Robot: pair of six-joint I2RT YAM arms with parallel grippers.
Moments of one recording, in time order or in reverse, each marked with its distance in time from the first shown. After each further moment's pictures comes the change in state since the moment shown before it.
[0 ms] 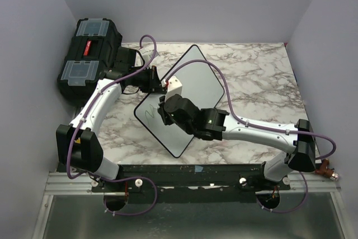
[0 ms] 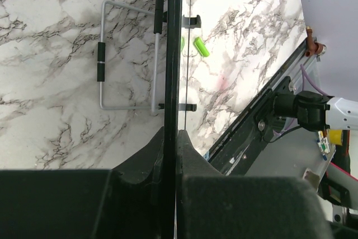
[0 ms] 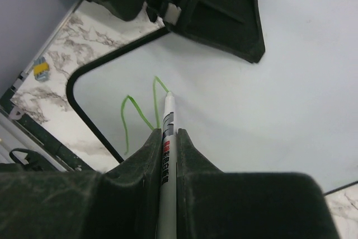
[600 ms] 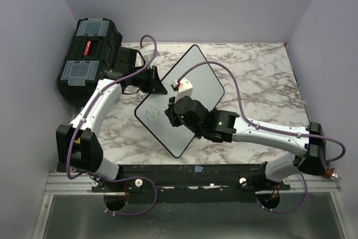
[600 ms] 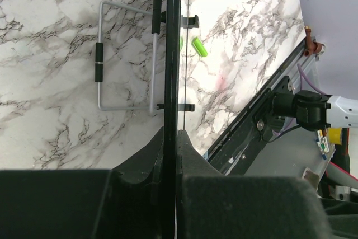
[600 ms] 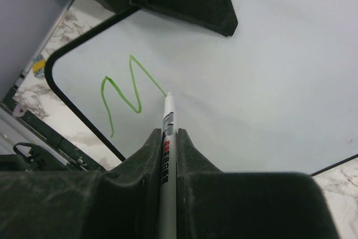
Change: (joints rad) left arm -0.004 -0.001 0.000 0.001 0.000 -0.003; right arm -0.006 -0.096 -0.126 -0.022 0.000 0.076
